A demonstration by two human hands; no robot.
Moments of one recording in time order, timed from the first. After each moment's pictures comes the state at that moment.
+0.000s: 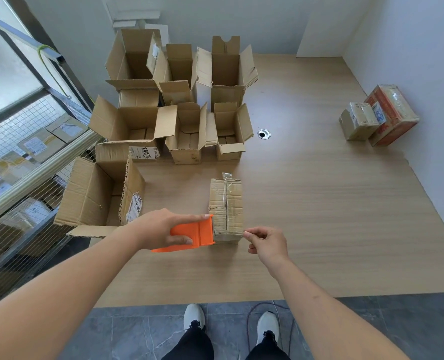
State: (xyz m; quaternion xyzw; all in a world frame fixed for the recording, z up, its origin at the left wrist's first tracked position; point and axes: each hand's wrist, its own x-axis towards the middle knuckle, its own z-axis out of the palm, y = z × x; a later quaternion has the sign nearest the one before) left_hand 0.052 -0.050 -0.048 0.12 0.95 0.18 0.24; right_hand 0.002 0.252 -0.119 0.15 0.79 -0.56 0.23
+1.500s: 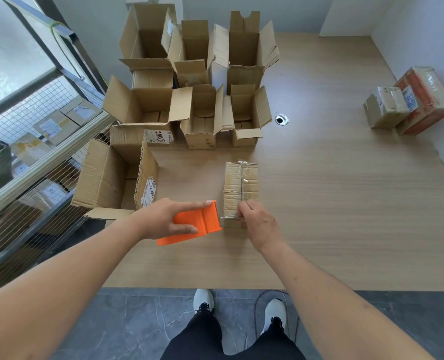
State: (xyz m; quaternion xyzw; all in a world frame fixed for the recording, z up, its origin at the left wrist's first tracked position) left_hand 0.072 -0.068 -0.048 0.05 0.92 0.27 0.27; right_hand -0.004 0.202 -0.122 -0.29 0.94 -0.16 0.09
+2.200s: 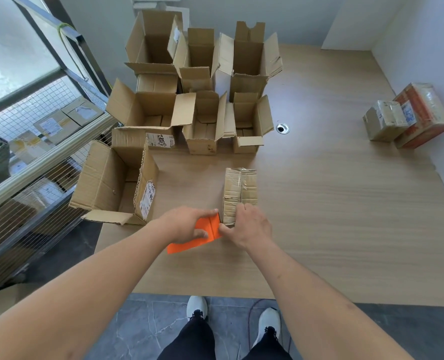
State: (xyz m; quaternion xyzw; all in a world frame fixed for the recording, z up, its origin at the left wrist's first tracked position) left_hand 0.046 -0.029 -0.076 -0.02 0.94 0.14 0.31; right_hand -0.009 0.166 -0.102 -0.20 0.96 -0.09 0.16
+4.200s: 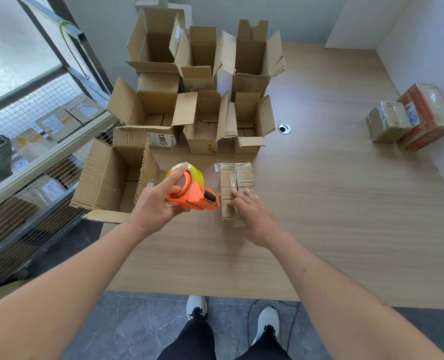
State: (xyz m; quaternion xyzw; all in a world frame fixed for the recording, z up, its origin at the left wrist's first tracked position) left_hand 0.067 -0.076 -0.059 -0.04 0.92 0.39 -0.06; right_hand -0.043 0.194 -0.096 -0.36 0.89 -0.17 0.24
